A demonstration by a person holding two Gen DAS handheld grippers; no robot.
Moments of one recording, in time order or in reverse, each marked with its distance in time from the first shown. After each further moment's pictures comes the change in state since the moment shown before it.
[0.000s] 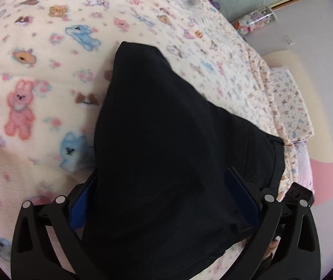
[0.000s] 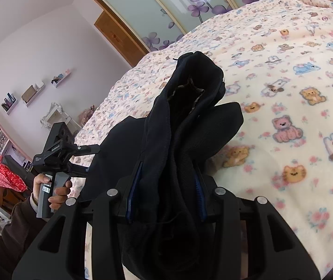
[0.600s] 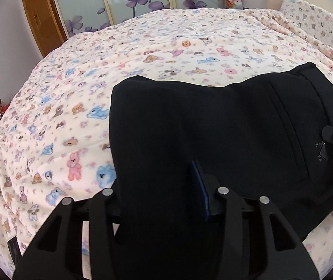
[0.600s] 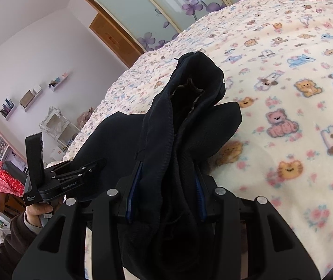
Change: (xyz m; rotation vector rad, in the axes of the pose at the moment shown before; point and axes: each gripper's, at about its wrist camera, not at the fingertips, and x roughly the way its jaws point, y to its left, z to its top) left arm 0.012 -0.096 -0.062 0.553 -0.221 0.649; right arm 0.002 -0.012 0.000 0.033 0.004 -0.004
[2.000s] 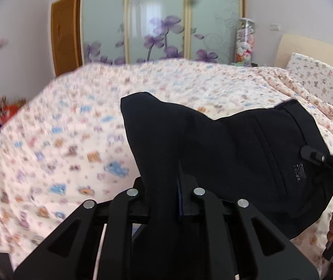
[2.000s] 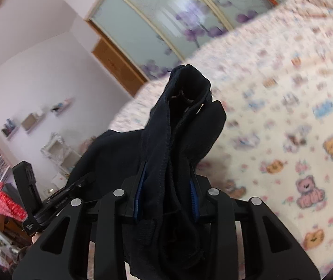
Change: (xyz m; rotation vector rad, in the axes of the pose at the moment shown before) left arm -0.020 0.046 0.042 -0.177 -0.276 -0.050; right arm 0.036 0.018 0.058 0.042 -0.153 -0.014
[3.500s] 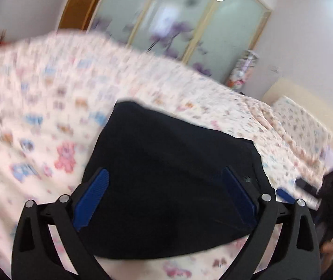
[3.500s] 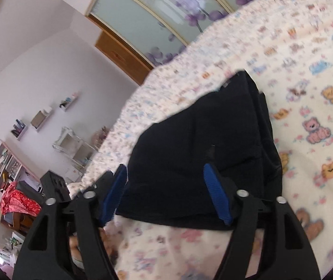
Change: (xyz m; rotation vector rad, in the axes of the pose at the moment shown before) left arm -0.028 0.022 -0.073 -0.231 -0.085 -0.200; right arm -0.049 0.024 -0.049 0.038 0.046 0.102
